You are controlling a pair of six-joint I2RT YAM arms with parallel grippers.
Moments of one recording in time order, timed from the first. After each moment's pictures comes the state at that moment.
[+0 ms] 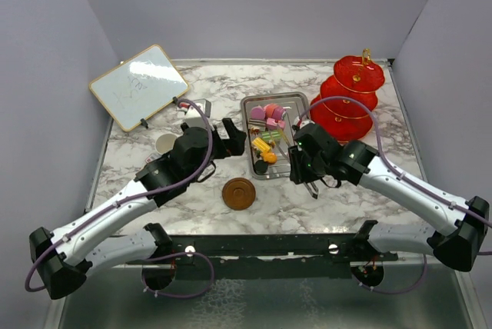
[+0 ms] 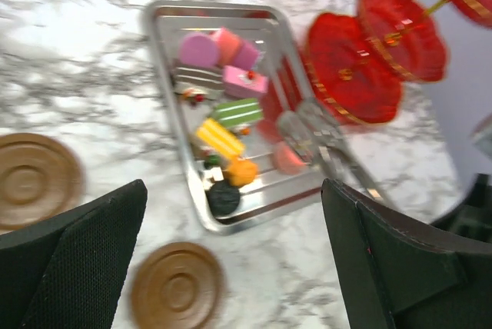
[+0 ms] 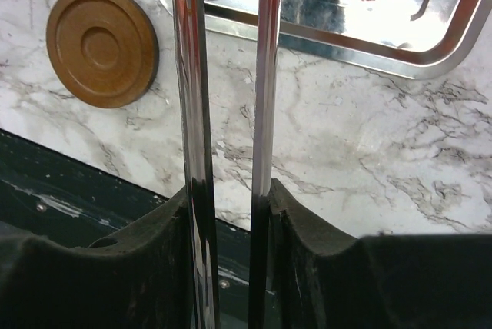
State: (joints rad) left arm -0.89 0.94 0.86 -0.24 -0.42 -0.69; right arm 0.86 1.17 1.06 -0.87 0.15 0.51
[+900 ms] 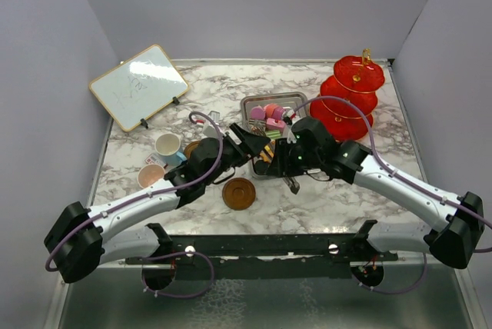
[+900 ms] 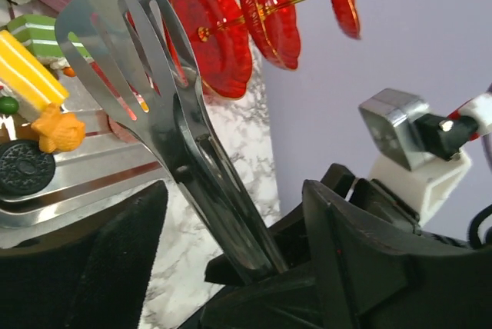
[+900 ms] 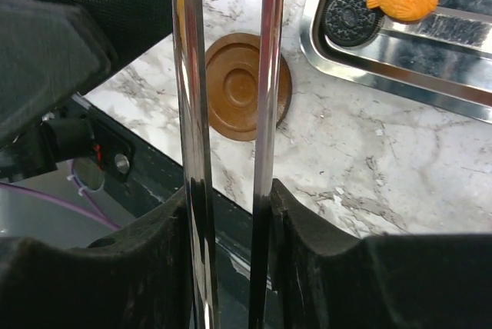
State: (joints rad) left arm -0.87 1.11 0.63 0.27 -0.17 -1.17; right arm 0.84 1.21 1.03 -0.61 -0.11 0.64
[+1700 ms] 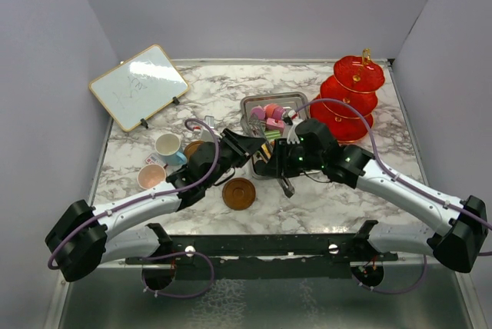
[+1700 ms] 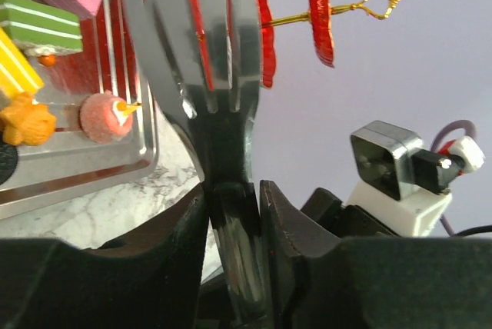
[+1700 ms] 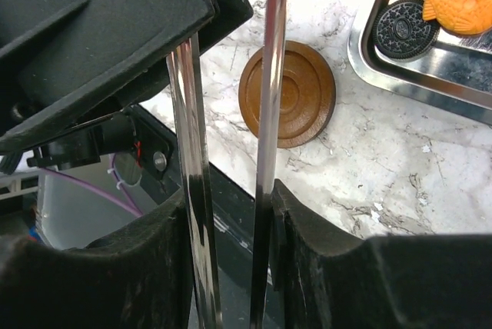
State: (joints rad) left arm -0.87 1.11 0.56 0.39 -0.21 -1.34; right arm 0.84 1.16 0.96 -0.46 -0.19 0.69
